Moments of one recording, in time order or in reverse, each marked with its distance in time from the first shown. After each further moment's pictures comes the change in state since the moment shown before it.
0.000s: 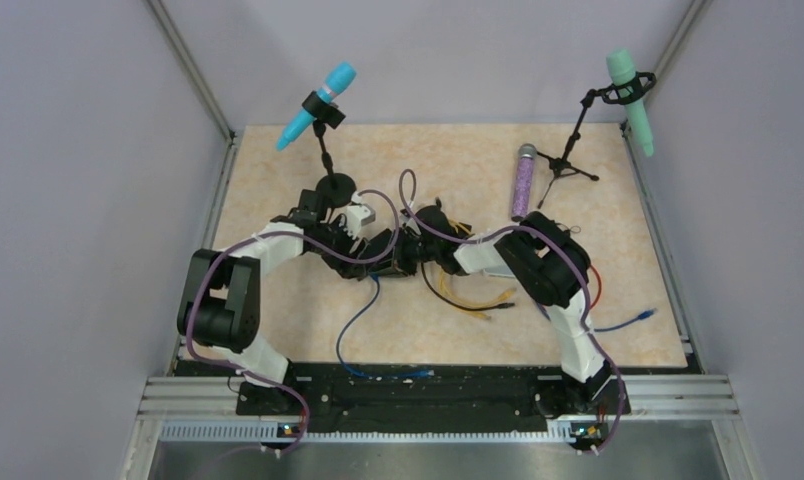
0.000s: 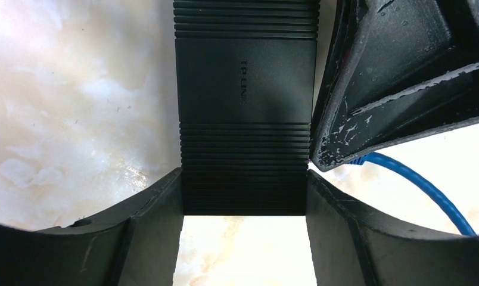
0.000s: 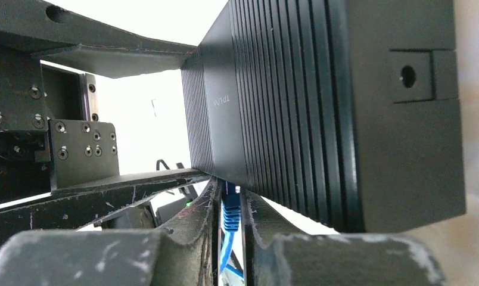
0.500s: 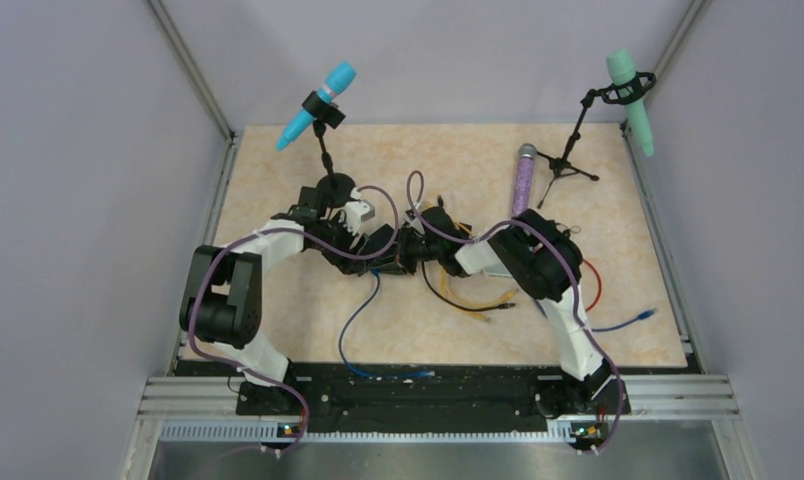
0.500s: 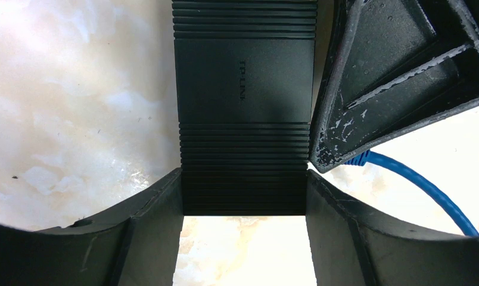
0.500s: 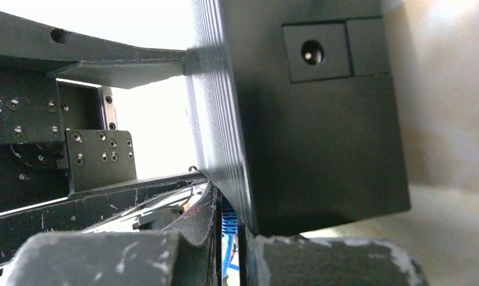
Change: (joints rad) left arm 0.006 0.025 0.023 0.020 -0.001 -0.004; right arm -0.031 0.073 -0.004 0.166 -0.053 0.188
